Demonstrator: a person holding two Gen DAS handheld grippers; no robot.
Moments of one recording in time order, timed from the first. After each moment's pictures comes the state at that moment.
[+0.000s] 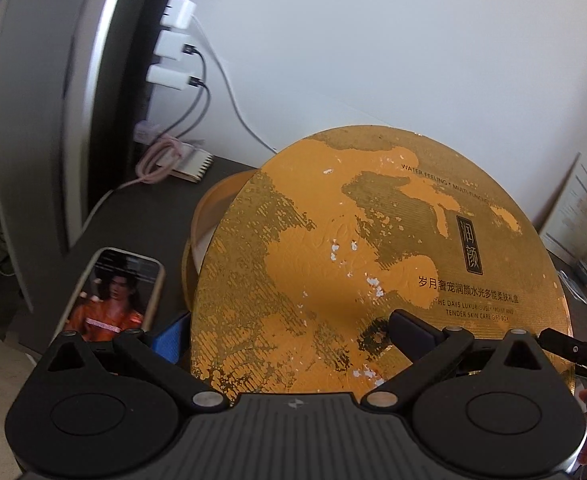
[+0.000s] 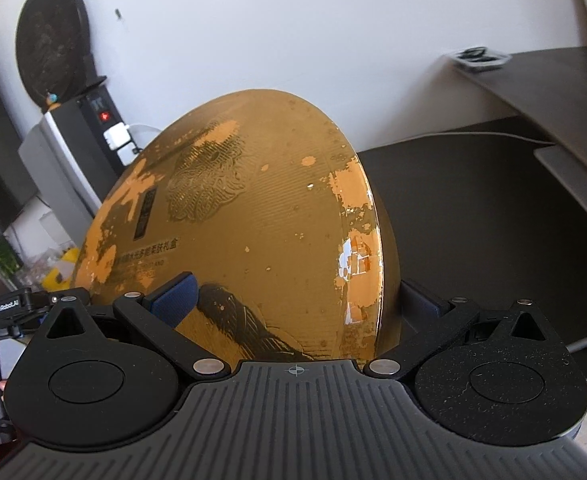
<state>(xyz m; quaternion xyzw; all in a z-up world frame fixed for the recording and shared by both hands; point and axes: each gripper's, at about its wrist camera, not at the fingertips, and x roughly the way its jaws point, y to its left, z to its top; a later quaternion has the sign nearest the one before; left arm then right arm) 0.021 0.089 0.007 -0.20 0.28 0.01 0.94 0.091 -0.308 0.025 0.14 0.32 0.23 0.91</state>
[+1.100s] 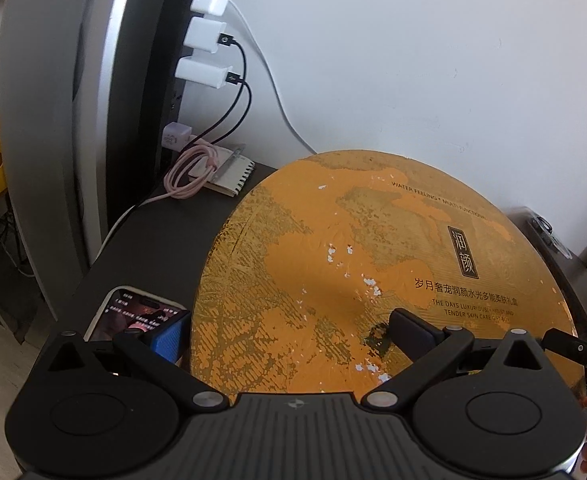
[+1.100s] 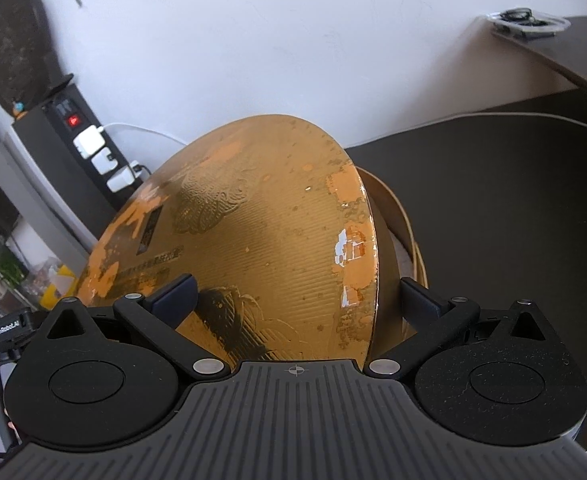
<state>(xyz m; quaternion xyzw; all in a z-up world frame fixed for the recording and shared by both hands) 0.101 0.109 0.012 -0.20 0.31 0.07 0.93 0.206 -0.265 -0.002 0.17 0.36 0.23 0.89</state>
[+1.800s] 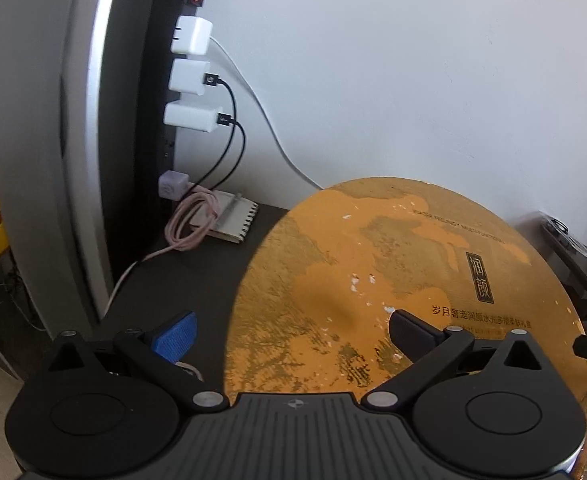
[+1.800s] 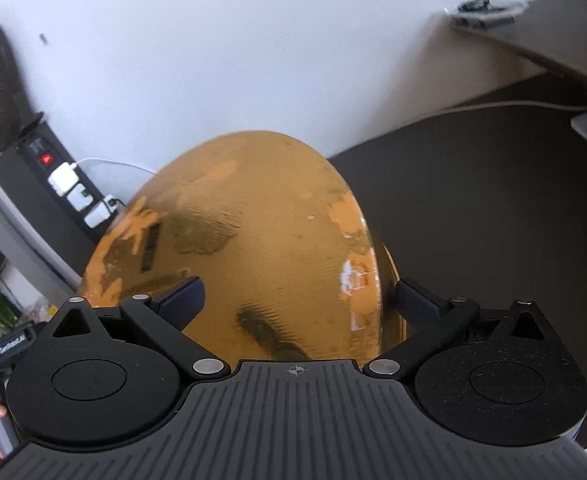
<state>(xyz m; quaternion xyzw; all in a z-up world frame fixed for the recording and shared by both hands) 0.112 0.112 0.016 -0.15 0.27 0.09 0.95 0.208 -0.274 -0.010 0.20 0.35 0.19 0.90</state>
